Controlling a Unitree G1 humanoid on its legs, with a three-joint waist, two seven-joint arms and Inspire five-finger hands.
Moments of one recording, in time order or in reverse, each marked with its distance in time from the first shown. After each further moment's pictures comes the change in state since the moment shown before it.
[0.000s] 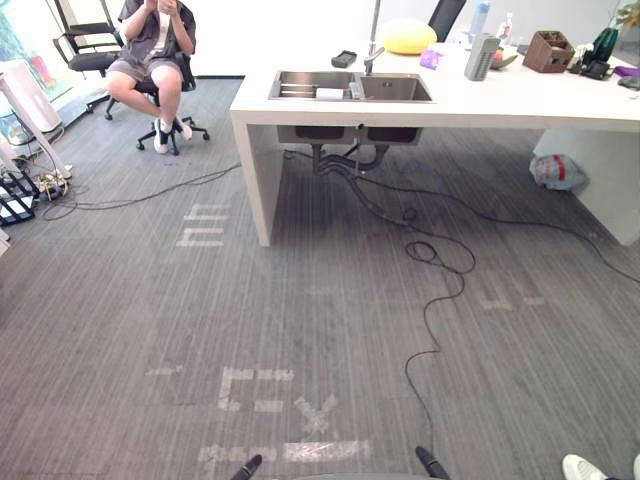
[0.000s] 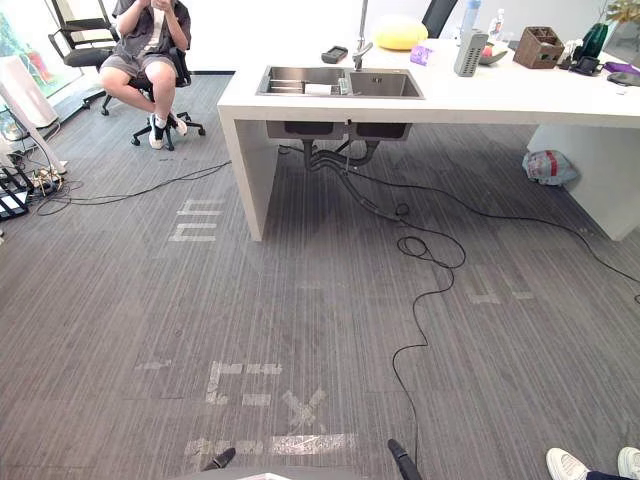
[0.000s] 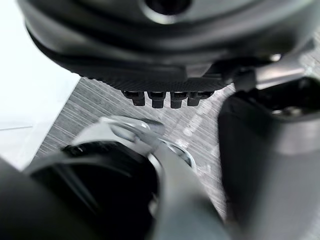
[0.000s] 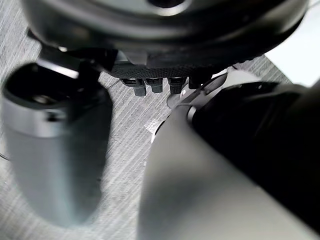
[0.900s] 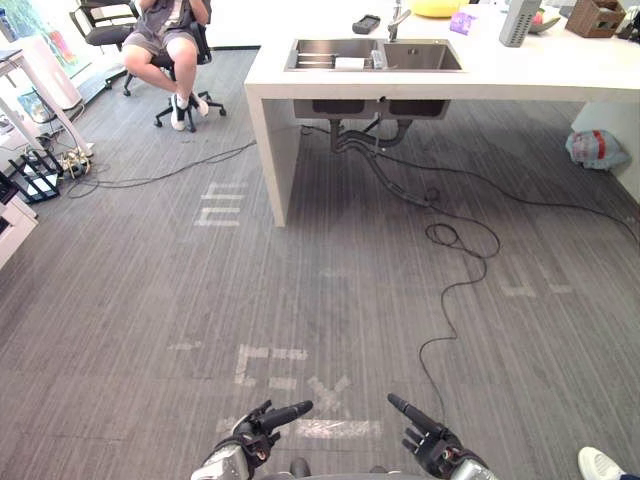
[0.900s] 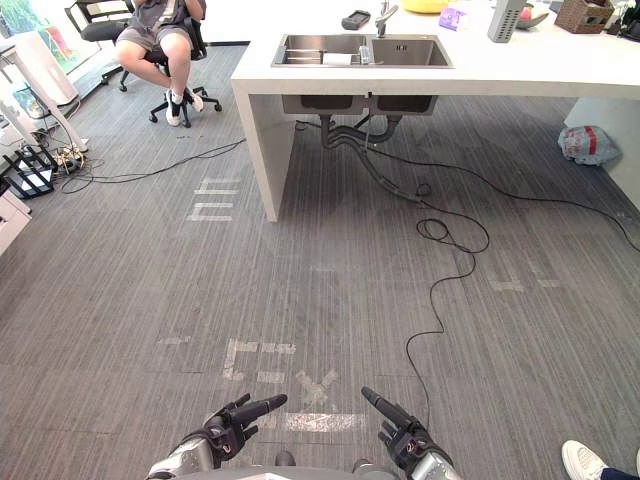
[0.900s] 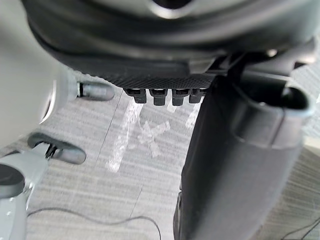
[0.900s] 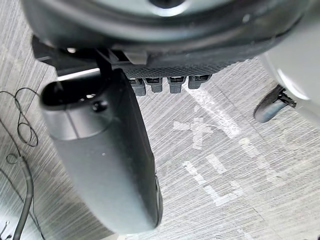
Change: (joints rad) left arm -0.245 -0.041 -0.239 -0.012 -0.047 -0.127 0.139; right arm -0.231 -0.002 0.030 0.008 -0.042 -0.151 0.003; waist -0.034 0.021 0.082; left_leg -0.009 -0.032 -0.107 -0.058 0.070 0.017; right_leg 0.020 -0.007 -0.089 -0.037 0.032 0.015
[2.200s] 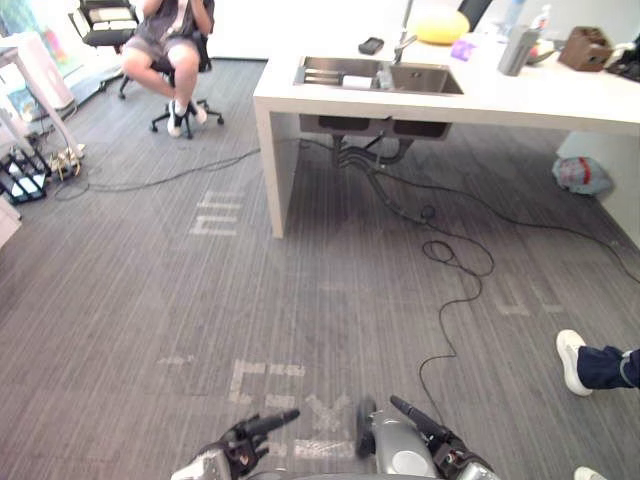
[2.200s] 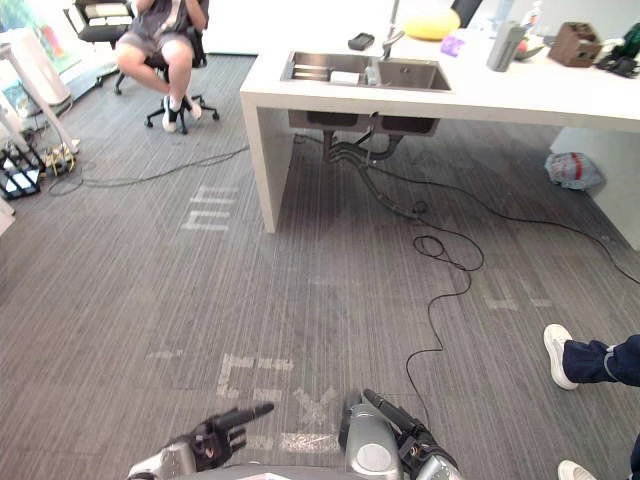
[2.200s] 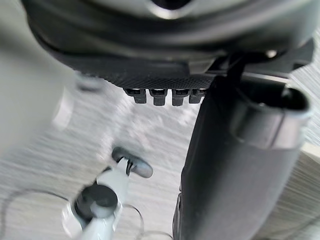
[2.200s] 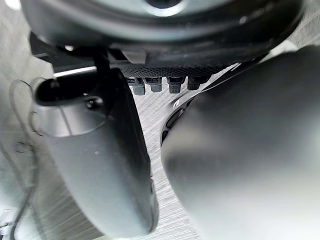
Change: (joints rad) left arm -0.011 0.064 0.019 -0.083 -0.105 0.141 -0.082; right arm 0.010 -0.008 0.000 -0.040 0.041 0.092 -0.017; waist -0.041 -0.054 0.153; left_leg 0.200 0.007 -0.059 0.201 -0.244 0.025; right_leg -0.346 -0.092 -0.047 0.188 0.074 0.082
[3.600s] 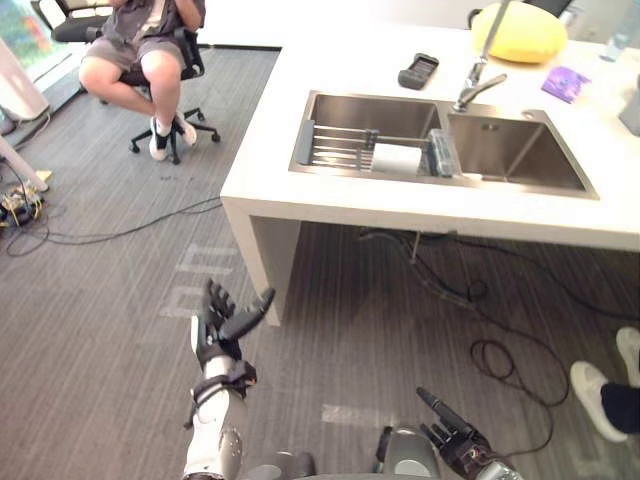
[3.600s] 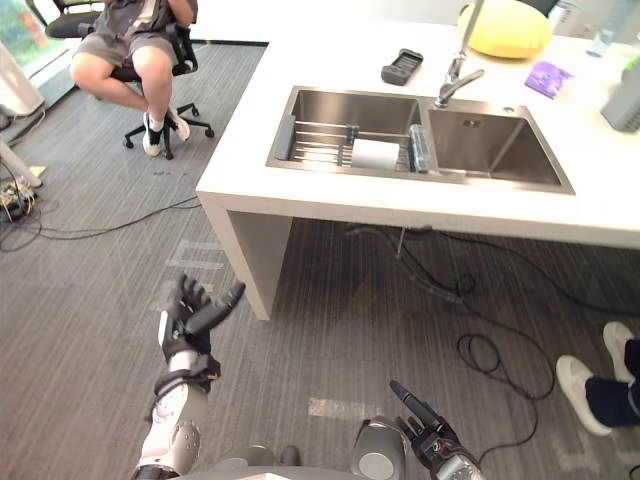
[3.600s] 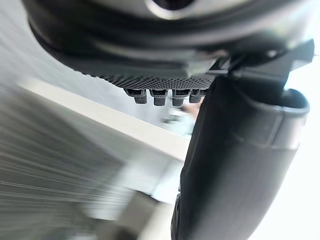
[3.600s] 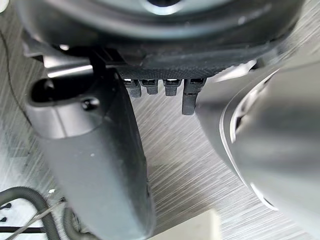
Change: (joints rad) left arm 0.142 -0.092 0.028 -0.819 0.078 -0.620 0.309; right arm 0.023 0.010 -0.278 0.007 -0.056 0.016 0.058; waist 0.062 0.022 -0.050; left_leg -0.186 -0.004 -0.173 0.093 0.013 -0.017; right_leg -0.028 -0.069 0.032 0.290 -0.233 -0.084
